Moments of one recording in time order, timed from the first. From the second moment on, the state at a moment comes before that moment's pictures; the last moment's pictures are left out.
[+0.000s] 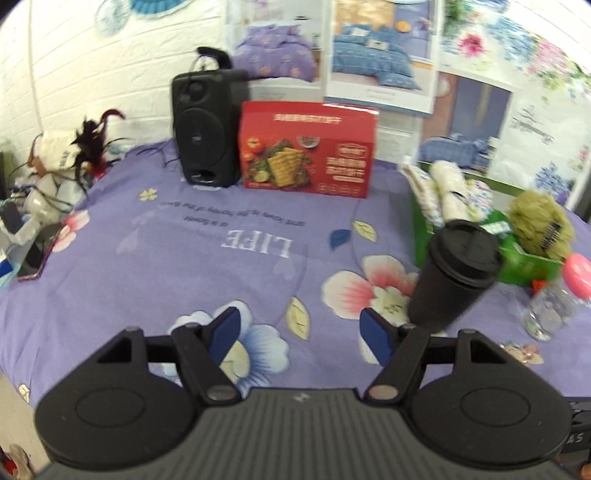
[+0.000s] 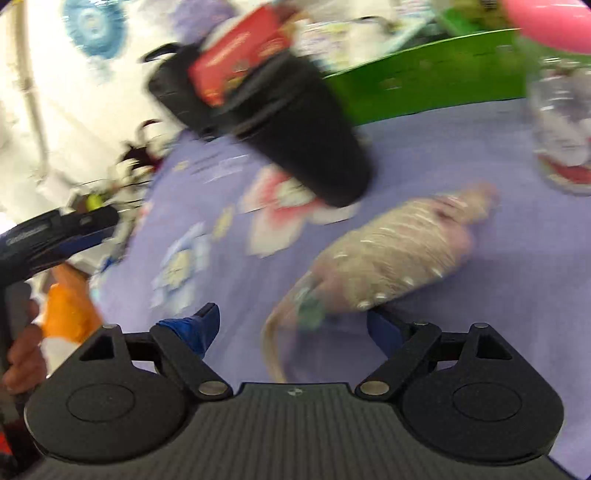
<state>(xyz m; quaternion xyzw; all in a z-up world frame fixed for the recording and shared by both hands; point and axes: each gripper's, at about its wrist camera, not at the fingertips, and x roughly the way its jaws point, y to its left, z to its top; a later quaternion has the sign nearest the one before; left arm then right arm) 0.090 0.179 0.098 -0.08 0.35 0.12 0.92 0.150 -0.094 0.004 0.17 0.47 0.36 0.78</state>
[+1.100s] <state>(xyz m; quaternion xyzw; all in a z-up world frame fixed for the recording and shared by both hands) 0.127 0.071 0.074 0.01 0.43 0.01 0.90 0.355 -0.276 0.039 0.22 0.60 0.13 0.76</state>
